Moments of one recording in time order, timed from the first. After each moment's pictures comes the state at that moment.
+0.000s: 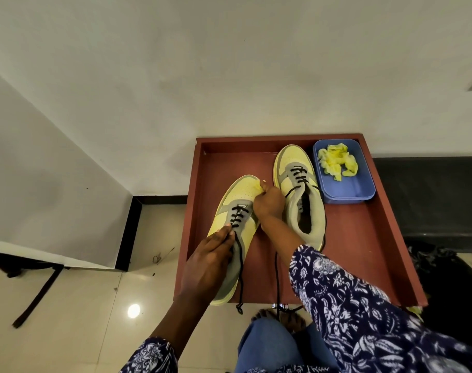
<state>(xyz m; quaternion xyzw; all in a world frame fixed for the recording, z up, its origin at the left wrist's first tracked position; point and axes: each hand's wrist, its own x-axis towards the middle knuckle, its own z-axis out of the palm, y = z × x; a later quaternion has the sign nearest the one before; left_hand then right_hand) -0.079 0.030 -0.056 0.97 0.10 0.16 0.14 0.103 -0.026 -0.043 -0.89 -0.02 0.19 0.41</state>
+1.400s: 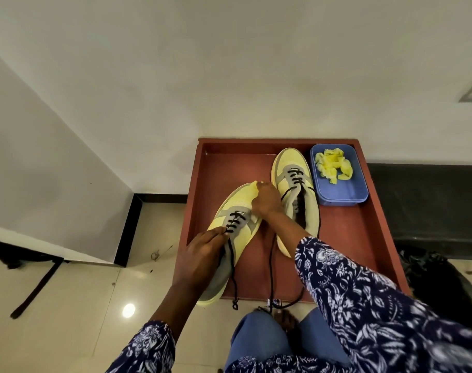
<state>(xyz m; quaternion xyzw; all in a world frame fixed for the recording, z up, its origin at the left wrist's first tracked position) -0.081 0.029 -0.035 0.98 0.12 0.12 0.13 0.114 -0.038 -0.032 -0.92 -0.21 0.24 0.23</state>
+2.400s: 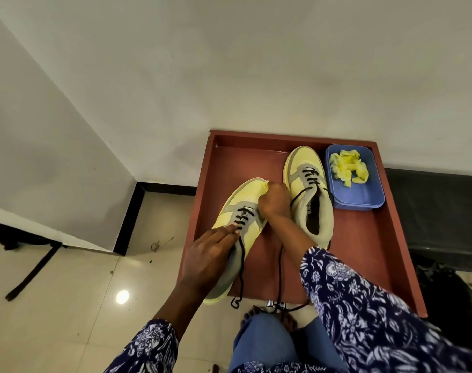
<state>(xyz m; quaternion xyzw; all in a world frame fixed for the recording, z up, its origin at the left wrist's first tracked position) -0.081 0.031 -0.041 0.97 0.08 0.19 0.10 0.100 -0.026 -0.037 -0.94 -0.15 0.17 0.25</state>
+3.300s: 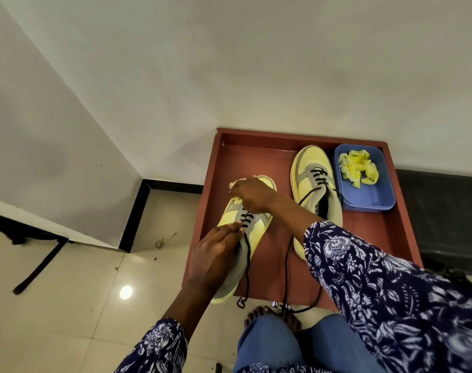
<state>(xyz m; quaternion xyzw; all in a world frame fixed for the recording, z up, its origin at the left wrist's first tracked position) -0.083 0.034 -0.054 0.96 0.13 0.18 0.17 0.109 0.016 -0.037 -0.78 -0.58 0.23 -0.02</state>
